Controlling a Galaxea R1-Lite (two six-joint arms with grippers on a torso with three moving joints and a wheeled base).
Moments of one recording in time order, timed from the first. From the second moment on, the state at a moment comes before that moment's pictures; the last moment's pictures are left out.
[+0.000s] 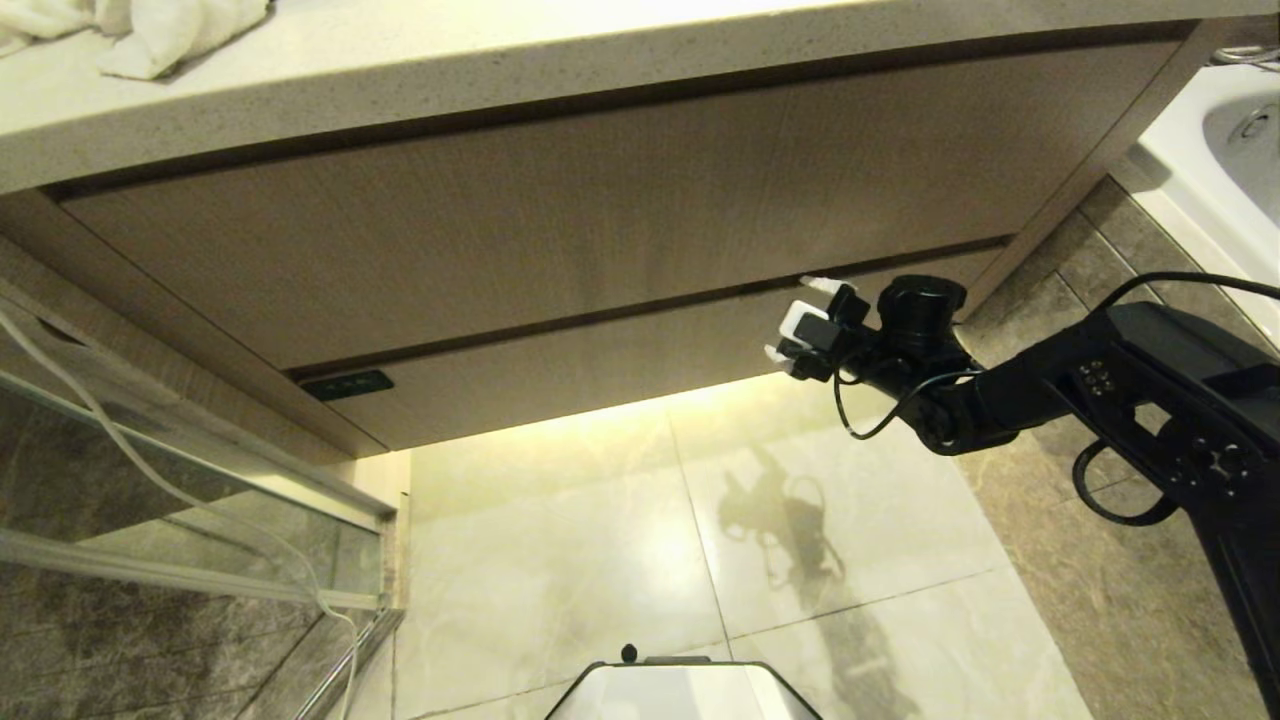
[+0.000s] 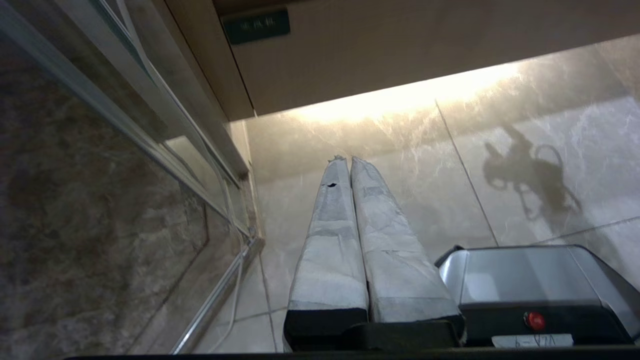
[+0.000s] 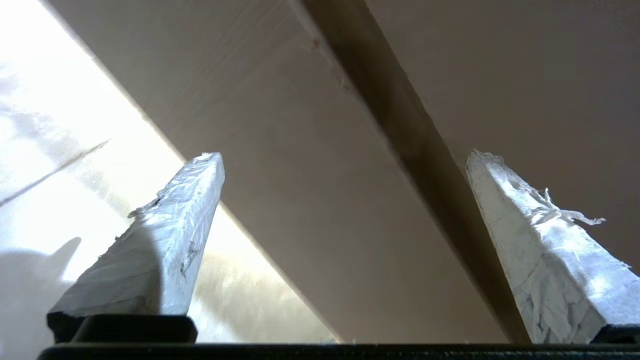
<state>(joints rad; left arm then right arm) 0.00 0.00 0.00 0.00 0.00 0.00 0.22 2.40 -1.50 -0.91 0.22 -1.06</state>
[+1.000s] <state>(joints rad) 0.00 0.00 0.00 0.00 0.00 0.00 0.23 2.35 -1.44 -0.87 0.23 -1.07</state>
